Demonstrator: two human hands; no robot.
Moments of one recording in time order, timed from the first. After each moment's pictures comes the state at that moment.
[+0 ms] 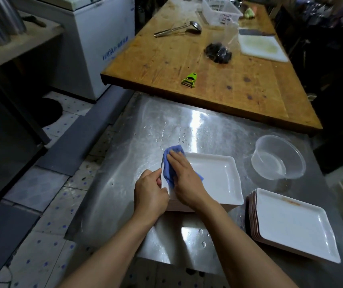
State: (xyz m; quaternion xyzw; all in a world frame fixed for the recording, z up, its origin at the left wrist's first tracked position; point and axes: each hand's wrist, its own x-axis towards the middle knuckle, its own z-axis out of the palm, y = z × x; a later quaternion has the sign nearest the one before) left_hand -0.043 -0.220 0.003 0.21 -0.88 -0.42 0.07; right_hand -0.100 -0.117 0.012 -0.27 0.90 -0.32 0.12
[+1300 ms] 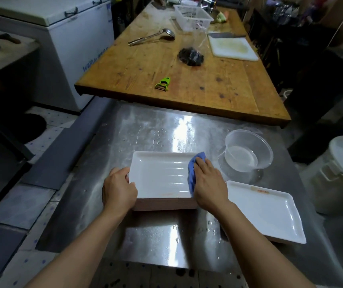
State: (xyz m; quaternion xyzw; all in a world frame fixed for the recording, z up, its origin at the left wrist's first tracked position) left_hand -0.050 -0.207 0.007 0.25 -0.89 -0.36 0.10; right_hand -0.106 0.008 0.014 -0.17 0.98 -0.04 0.05
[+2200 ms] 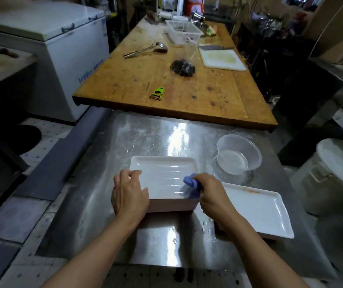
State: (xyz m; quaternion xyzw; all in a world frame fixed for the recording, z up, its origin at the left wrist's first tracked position) left_hand -0.037 -0.177 0.014 0.19 -0.95 -0.24 0.10; right_hand -0.070 0.019 0.046 -0.09 0.89 -0.44 0.09
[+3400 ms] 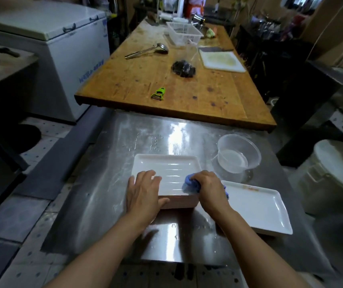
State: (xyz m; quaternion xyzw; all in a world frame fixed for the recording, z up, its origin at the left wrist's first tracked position) left_hand -0.032 -0.170 0.009 0.00 -0.99 -0.15 0.07; right_hand -0.073 0.010 0.043 -0.14 0.95 -0.26 0.04
